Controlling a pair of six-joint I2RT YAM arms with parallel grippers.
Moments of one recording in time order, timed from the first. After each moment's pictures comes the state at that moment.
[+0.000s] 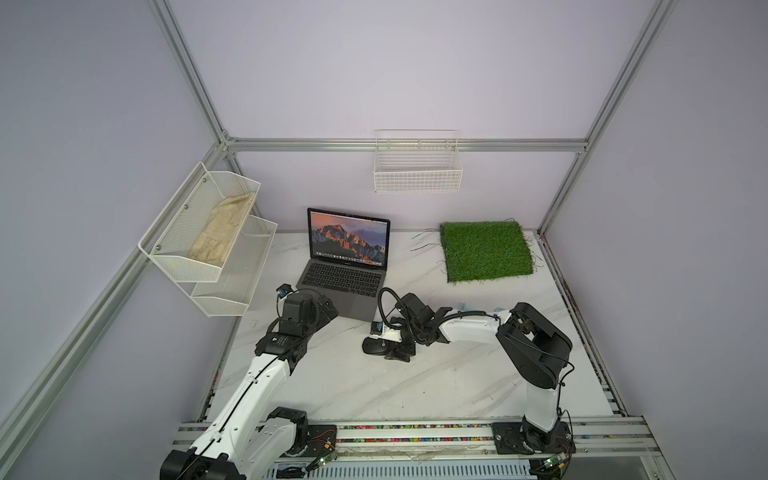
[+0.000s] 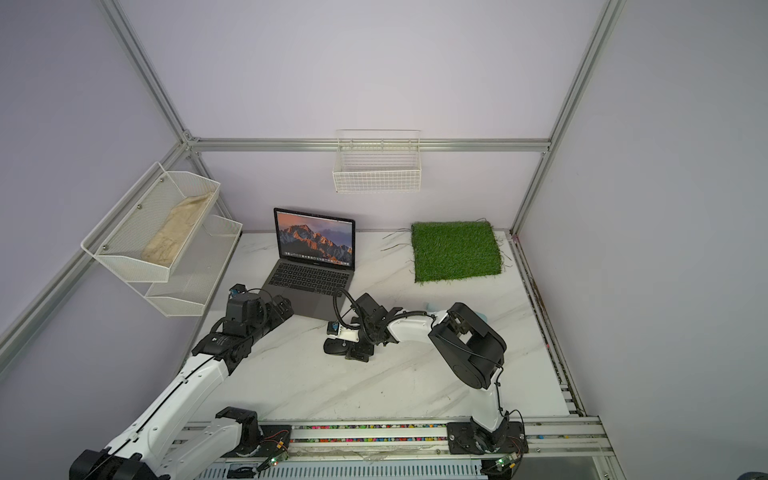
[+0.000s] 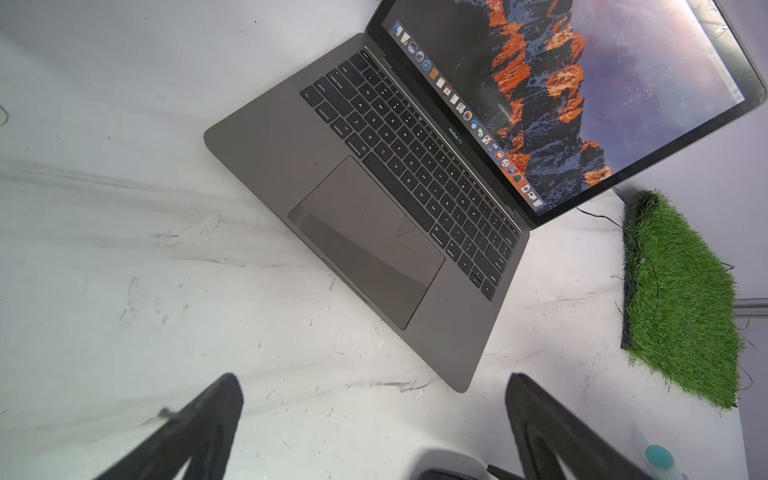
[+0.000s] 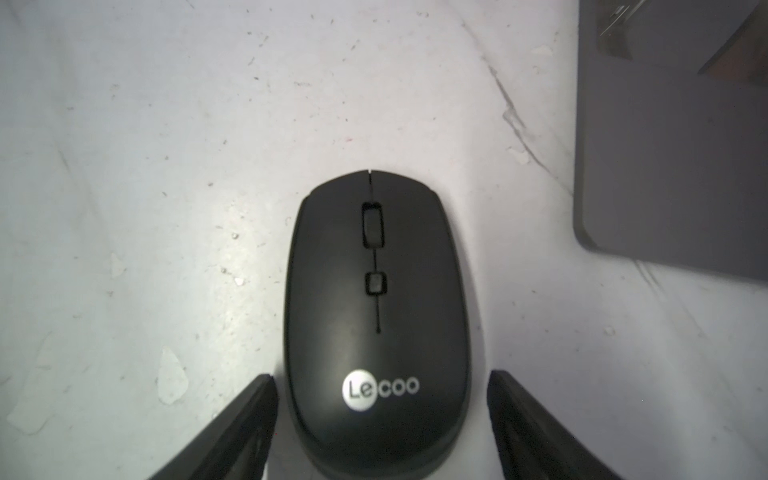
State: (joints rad) left arm -0.16 0.95 0.64 -0.38 -0.14 -0.74; right arm 0.84 1.93 1.12 -0.17 -0.36 -0.62
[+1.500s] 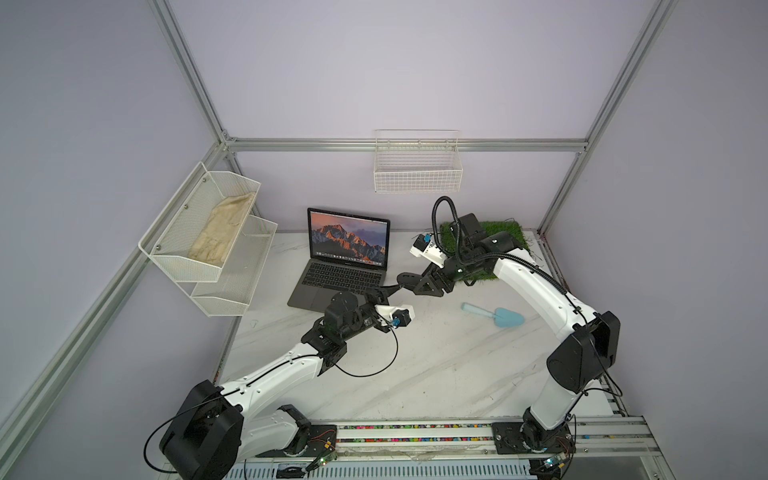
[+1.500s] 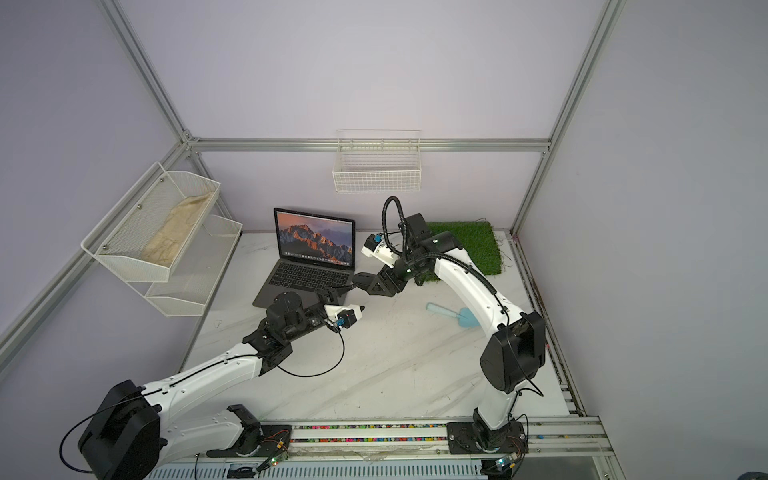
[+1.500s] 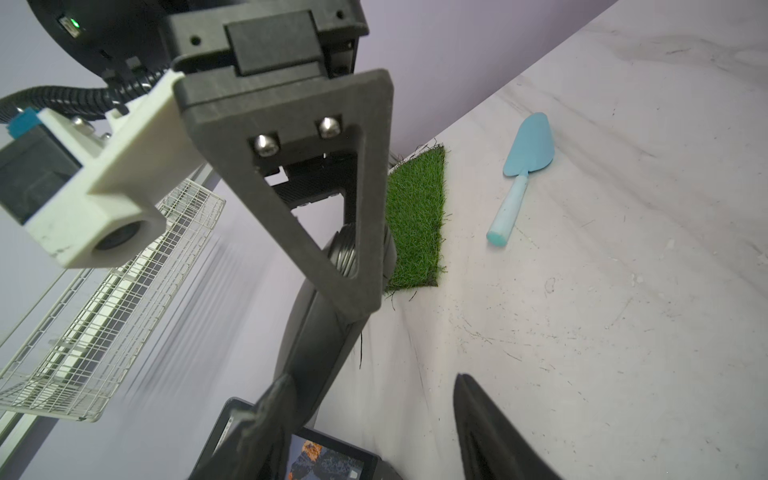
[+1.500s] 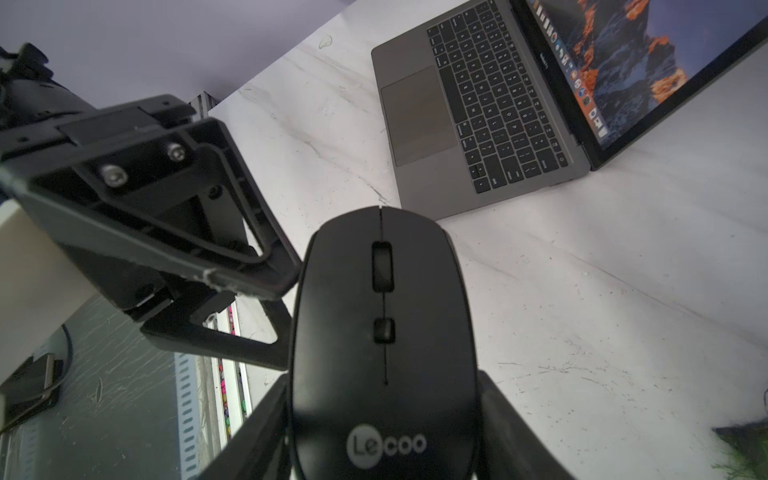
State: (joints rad) left arm -0.62 1.18 0.63 0.42 0.31 0.94; right arm 0.47 1.75 1.75 -1.05 -0.67 -0.41
